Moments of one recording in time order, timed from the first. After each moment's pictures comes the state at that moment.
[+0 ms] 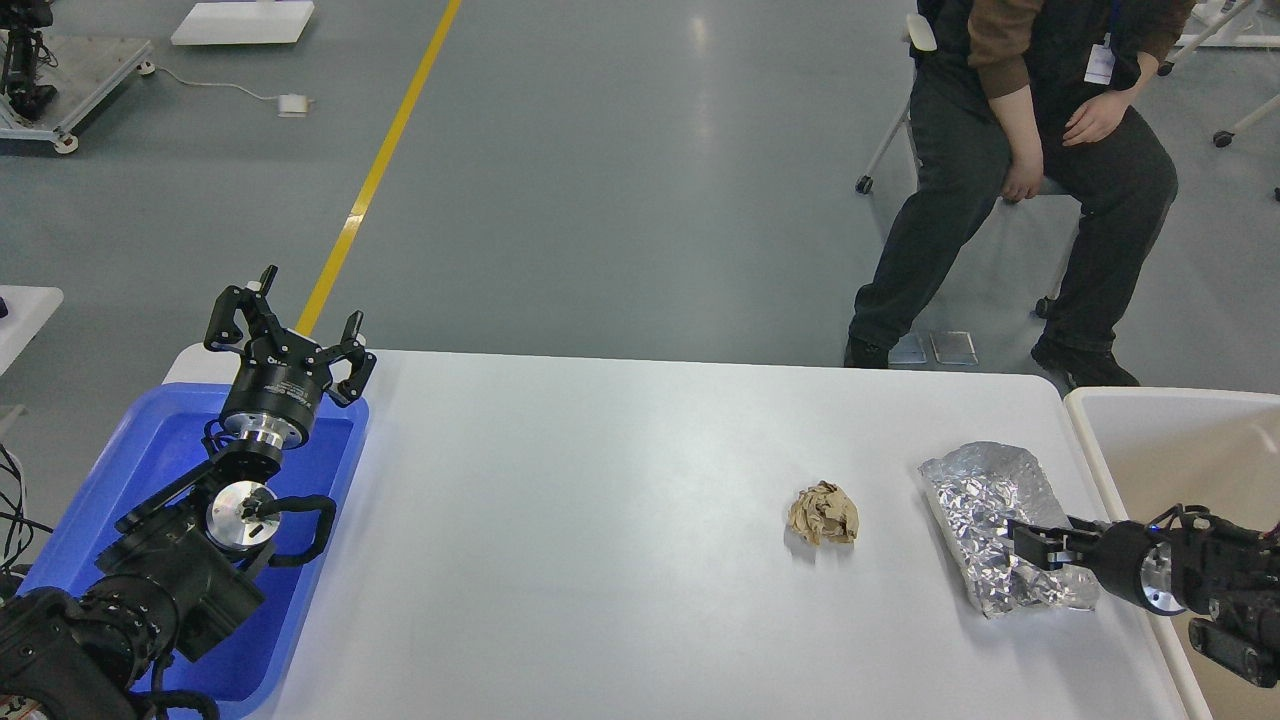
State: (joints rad) left arm -0.71 0.21 -0.76 -0.22 -0.11 -0.63 -0.56; right arm 0.79 -0.49 -0.64 0.45 -0.86 -0.28 0.49
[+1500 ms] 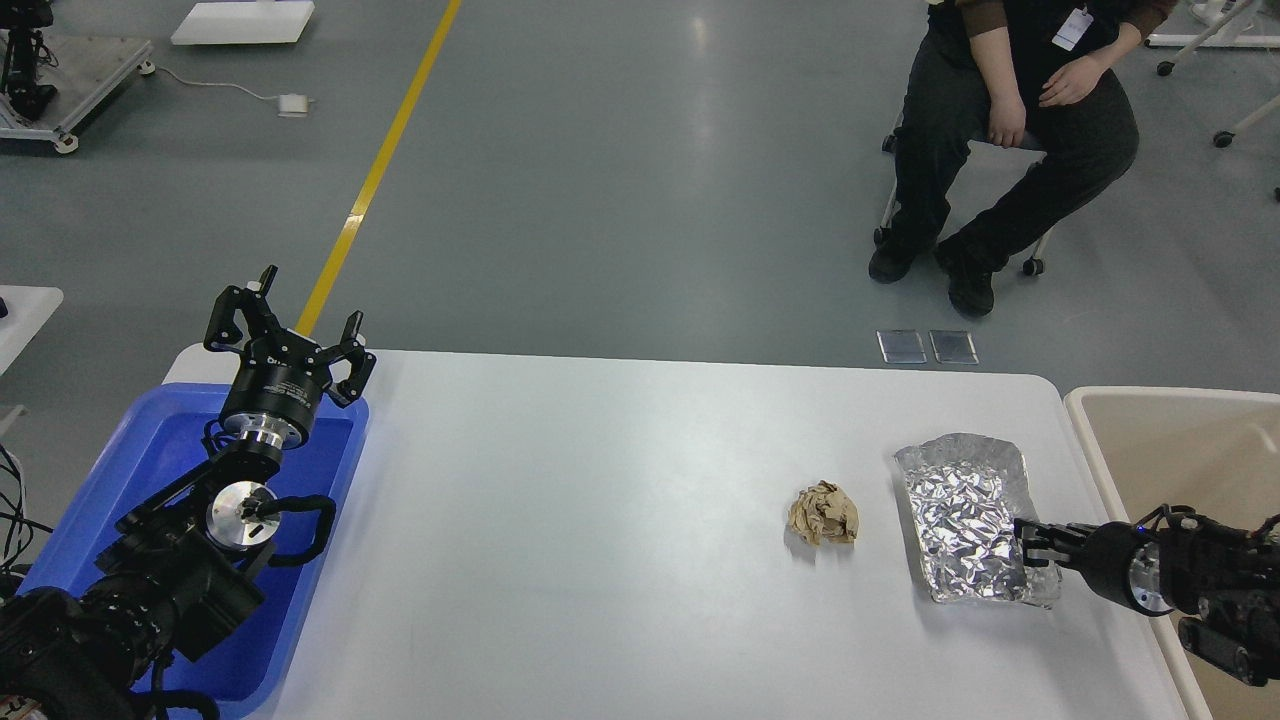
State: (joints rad) left arm -0.71 0.21 -0.76 -0.22 -0.11 -0.63 -0.56; right arm 0.83 -0.51 -0.63 0.48 -0.86 -0.26 0.52
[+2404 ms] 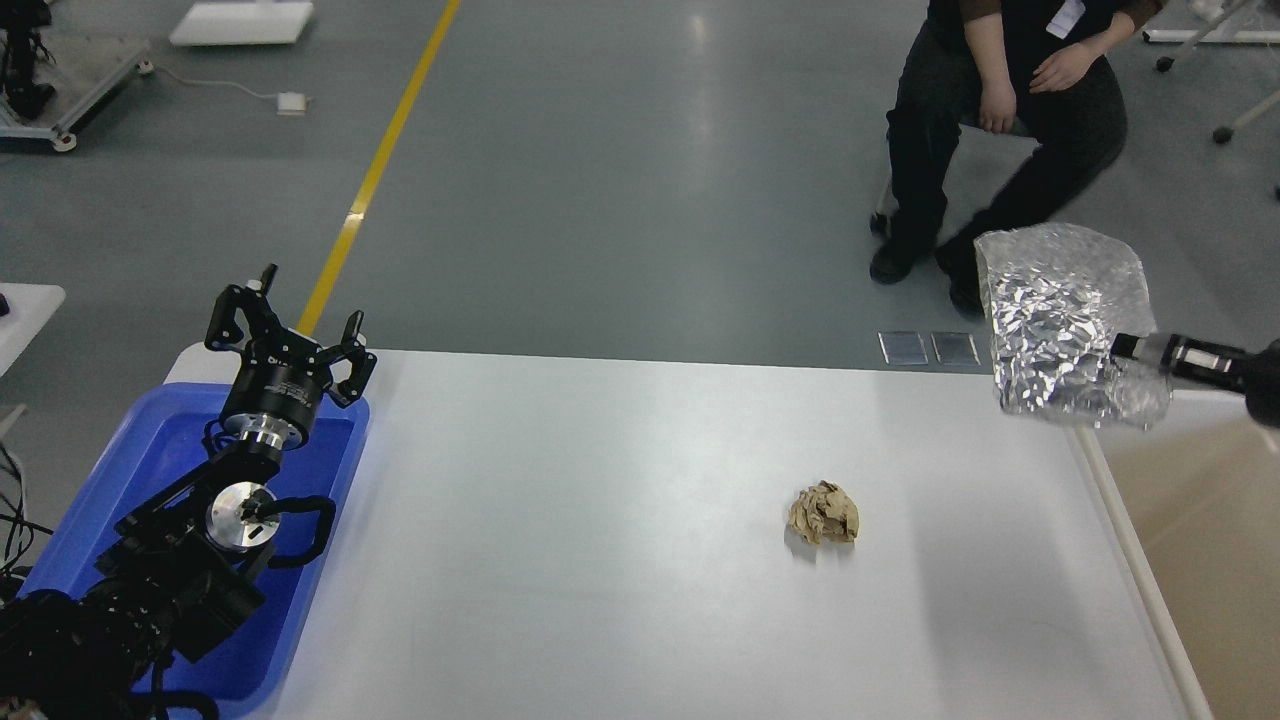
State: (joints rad) left arm -0.71 0.21 -0.76 -0.22 -0.11 -0.63 -0.56; right arm 1.35 -1.08 -0.48 1.07 -0.85 0.04 0.54
